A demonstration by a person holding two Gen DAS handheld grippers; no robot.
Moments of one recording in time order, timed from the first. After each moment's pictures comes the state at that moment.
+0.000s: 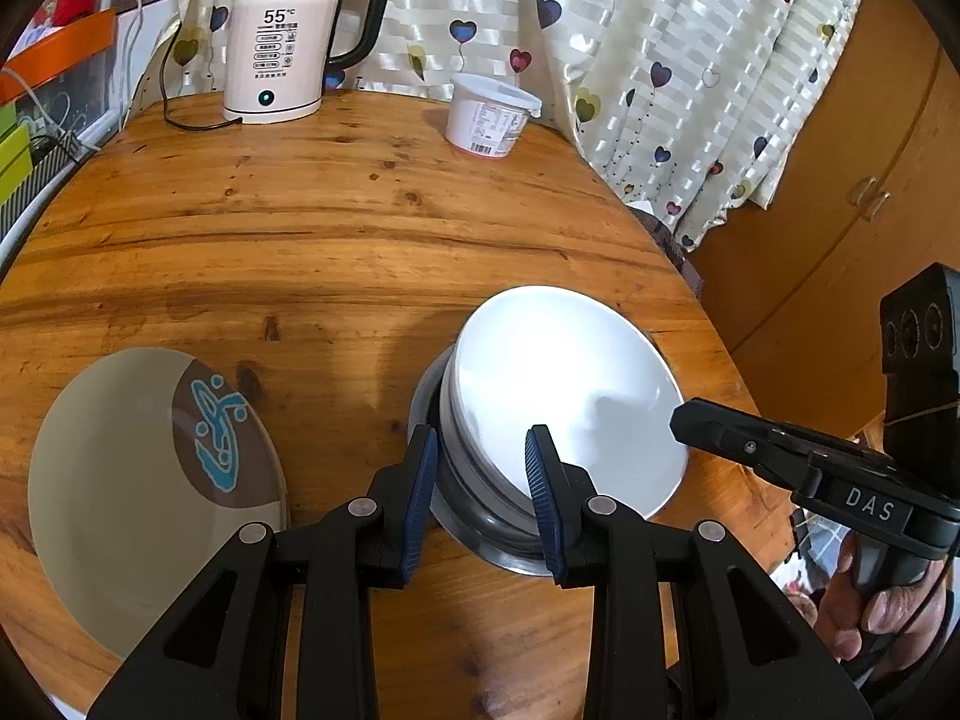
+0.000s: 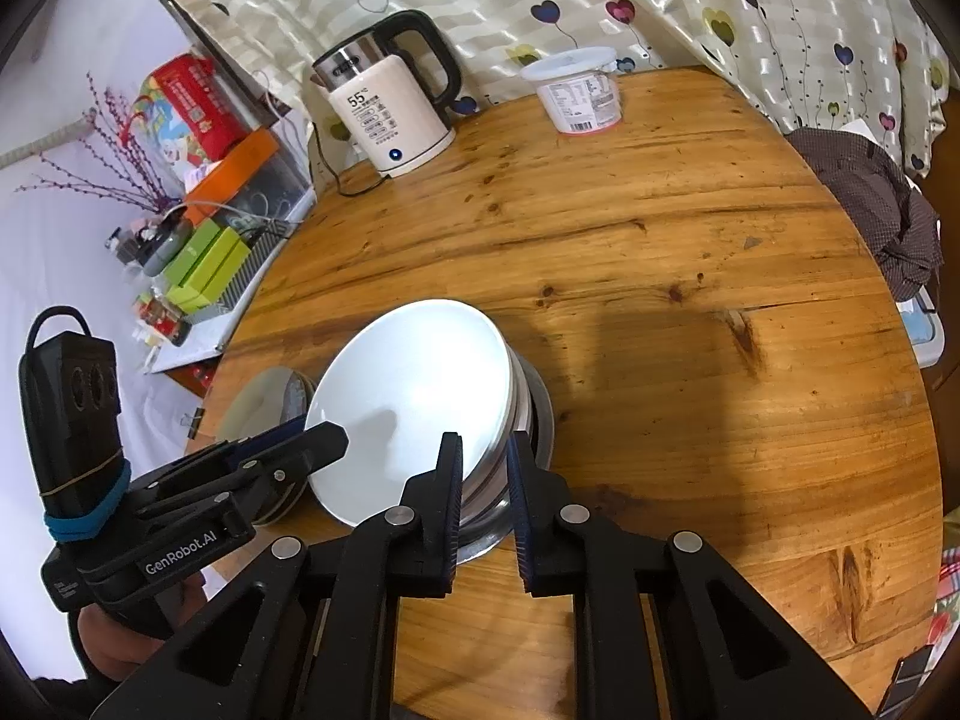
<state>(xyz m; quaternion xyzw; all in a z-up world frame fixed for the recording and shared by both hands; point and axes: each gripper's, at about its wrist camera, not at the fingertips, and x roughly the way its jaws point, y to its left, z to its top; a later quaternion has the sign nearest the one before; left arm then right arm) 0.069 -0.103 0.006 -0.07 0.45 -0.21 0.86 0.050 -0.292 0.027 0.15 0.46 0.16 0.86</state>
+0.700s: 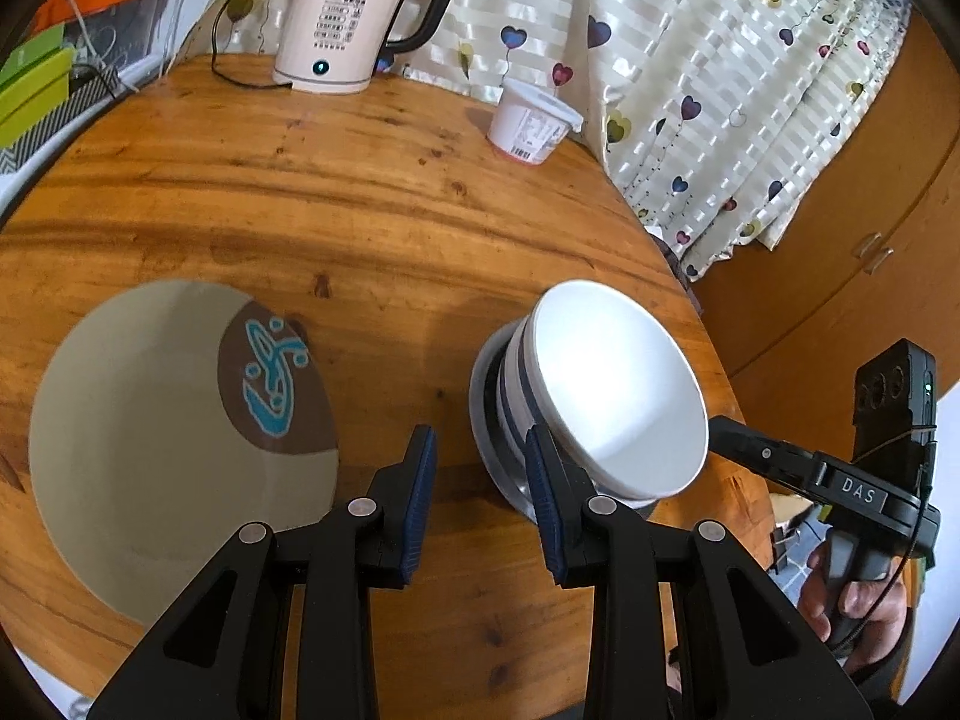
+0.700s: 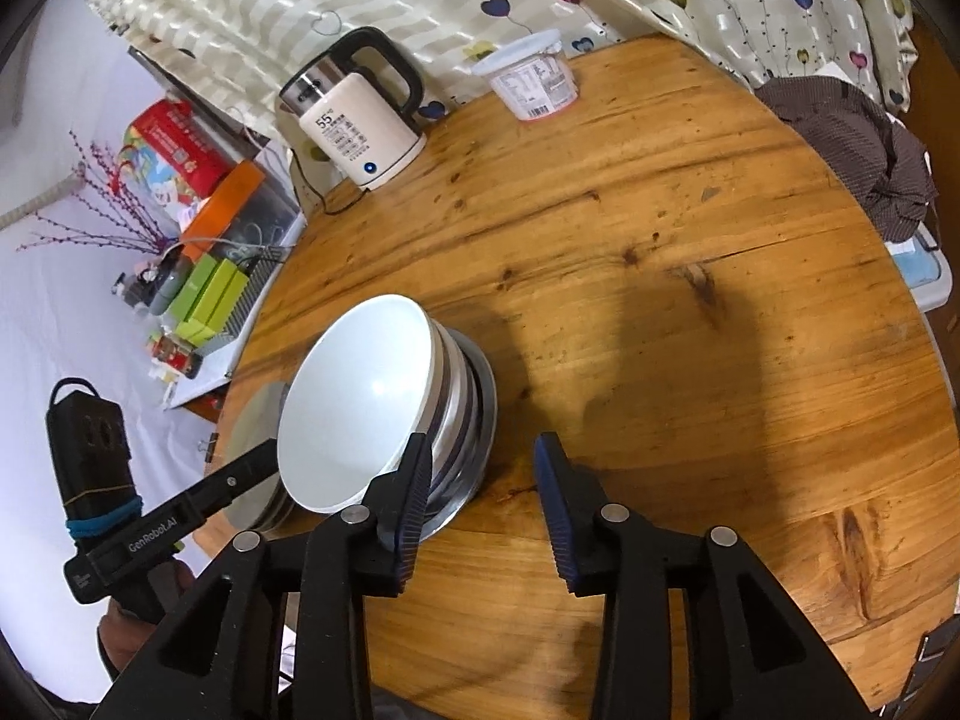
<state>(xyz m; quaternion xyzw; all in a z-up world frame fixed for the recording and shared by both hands) 0.060 -0.067 -0.008 -0.14 0.46 -0.20 0.85 0.039 -0.327 0.008 0.22 0.46 0.16 0.85</state>
